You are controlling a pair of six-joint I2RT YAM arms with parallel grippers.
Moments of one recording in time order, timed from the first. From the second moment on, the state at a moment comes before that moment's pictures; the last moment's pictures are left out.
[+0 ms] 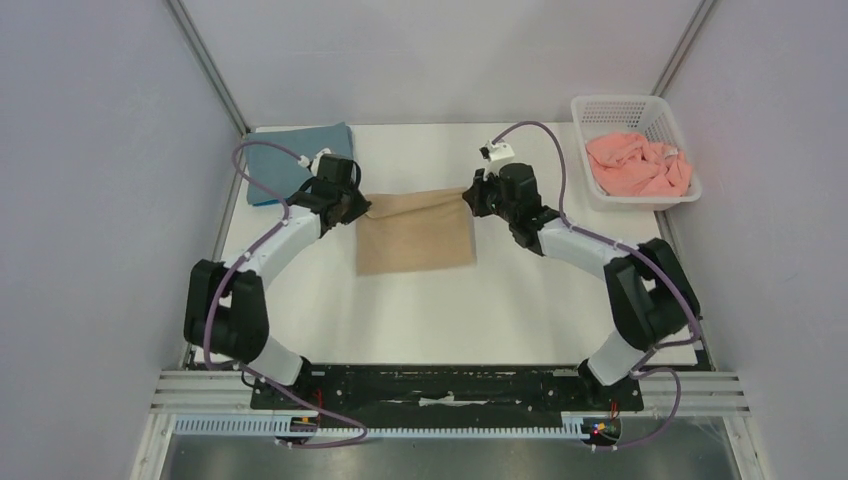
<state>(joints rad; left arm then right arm) -0.31 1.50 1.10 -0.37 -0.16 -0.78 0.48 1.58 0.96 0.26 -0.06 0.22</state>
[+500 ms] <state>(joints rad) -0.22 1.93 1.35 -0.31 -0.05 -0.73 0.45 2.04 1.27 0.29 -0.02 0.23</state>
